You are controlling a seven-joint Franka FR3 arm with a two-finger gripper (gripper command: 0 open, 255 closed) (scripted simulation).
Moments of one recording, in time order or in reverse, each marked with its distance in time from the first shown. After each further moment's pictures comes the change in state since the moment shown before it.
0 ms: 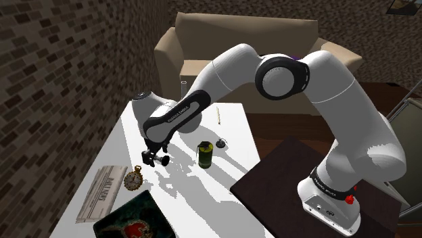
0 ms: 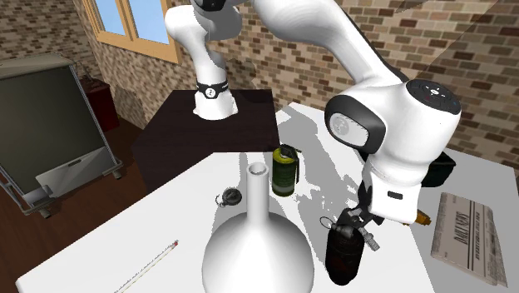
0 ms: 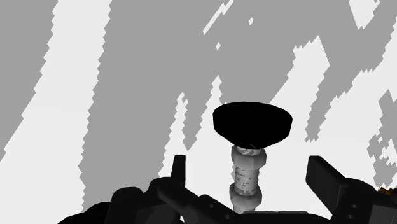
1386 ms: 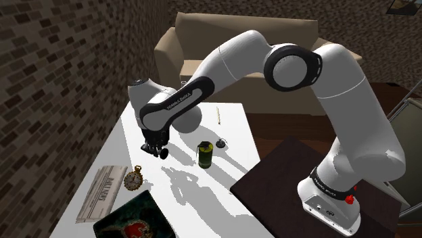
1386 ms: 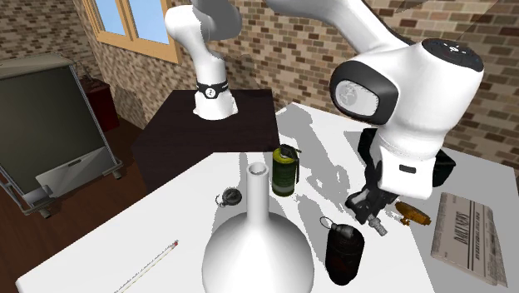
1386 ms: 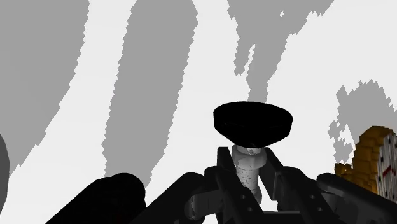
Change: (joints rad) arm -0.014 -0.096 0.019 -0.024 0.018 -0.071 -0.004
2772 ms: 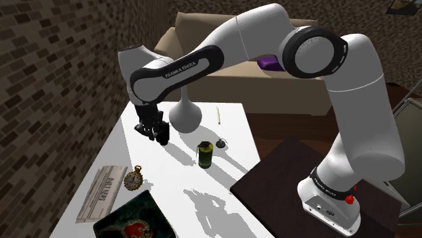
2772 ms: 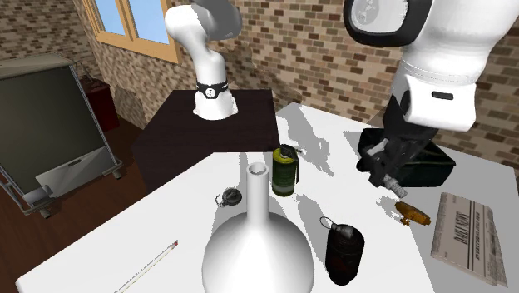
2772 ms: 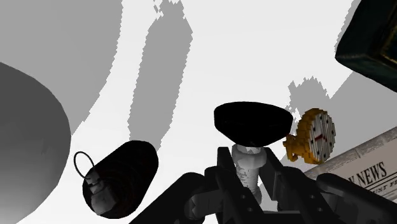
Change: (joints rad) arm -0.019 -0.154 0.033 0.033 0.040 -0.184 -0.012
